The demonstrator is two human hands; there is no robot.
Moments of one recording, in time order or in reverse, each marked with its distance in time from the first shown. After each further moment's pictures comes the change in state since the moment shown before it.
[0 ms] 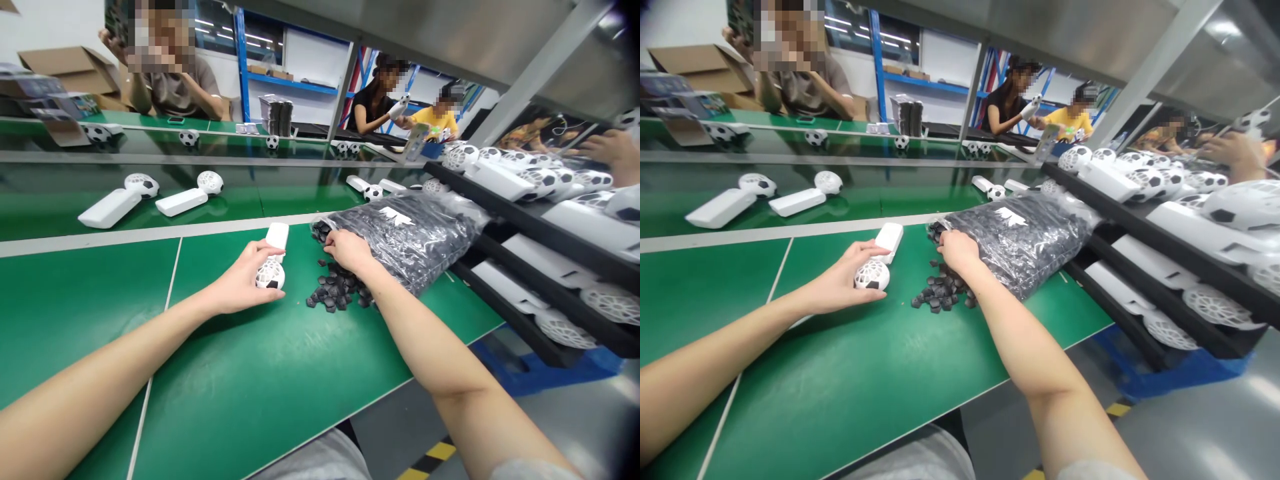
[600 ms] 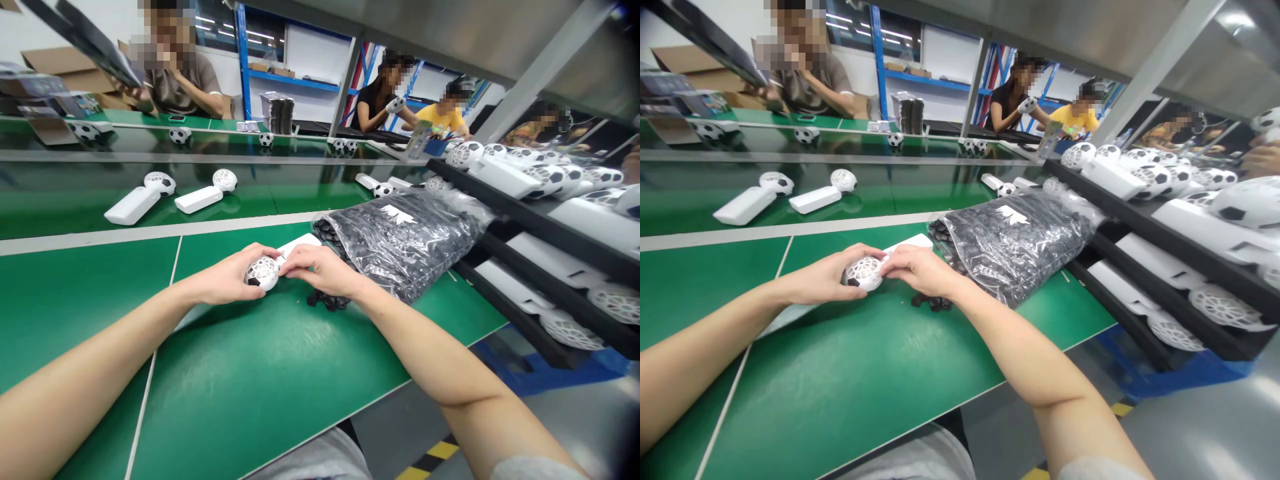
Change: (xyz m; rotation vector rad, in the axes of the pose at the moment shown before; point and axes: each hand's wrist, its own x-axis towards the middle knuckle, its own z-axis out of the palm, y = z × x) left_hand -0.001 -0.003 -0.025 -0.003 -0.185 0.049; right_hand -0.036 -0.044 -0.005 0.652 0.001 -0.888
